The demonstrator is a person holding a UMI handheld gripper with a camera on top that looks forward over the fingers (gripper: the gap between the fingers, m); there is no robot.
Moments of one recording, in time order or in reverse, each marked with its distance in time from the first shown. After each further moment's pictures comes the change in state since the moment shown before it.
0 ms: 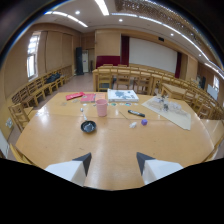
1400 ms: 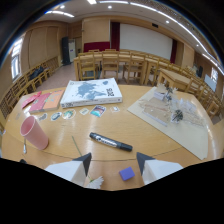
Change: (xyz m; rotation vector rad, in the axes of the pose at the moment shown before) arm 0.172 -0.097 0.396 -0.149 0.069 0.058
